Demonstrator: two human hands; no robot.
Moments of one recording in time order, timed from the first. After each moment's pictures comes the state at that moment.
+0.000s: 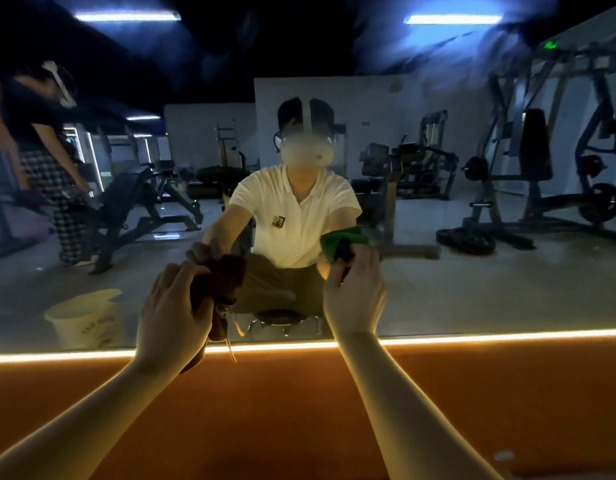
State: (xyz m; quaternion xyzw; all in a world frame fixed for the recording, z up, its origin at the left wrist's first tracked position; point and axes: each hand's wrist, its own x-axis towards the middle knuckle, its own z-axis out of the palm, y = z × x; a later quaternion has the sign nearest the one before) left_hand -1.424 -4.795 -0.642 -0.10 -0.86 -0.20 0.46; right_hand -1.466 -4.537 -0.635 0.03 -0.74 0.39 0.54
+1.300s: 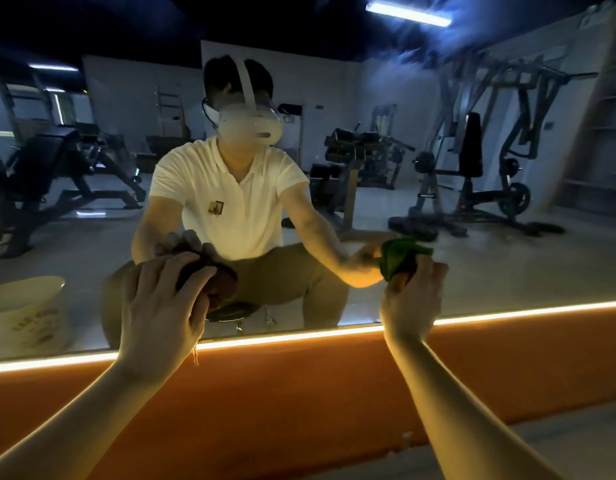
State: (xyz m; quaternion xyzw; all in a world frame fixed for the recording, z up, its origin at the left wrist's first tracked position) left_hand -1.465 -4.889 -0.668 -0.21 -0.83 -0.06 0.52; right_hand -1.457 -4.542 -0.661 -0.21 -0.76 0.31 0.53
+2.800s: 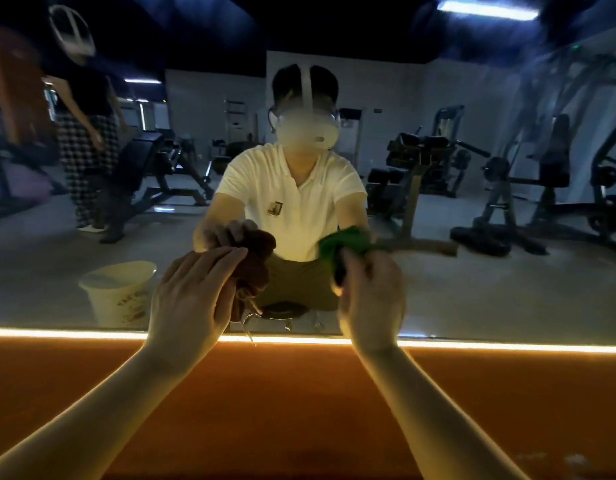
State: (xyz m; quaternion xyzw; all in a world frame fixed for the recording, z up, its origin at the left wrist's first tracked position) left_hand -1.440 -4.983 -0.653 -0.22 -0.82 -0.11 0.52; right_hand -1.474 -4.716 -0.658 0.12 -0.81 0.18 0.55
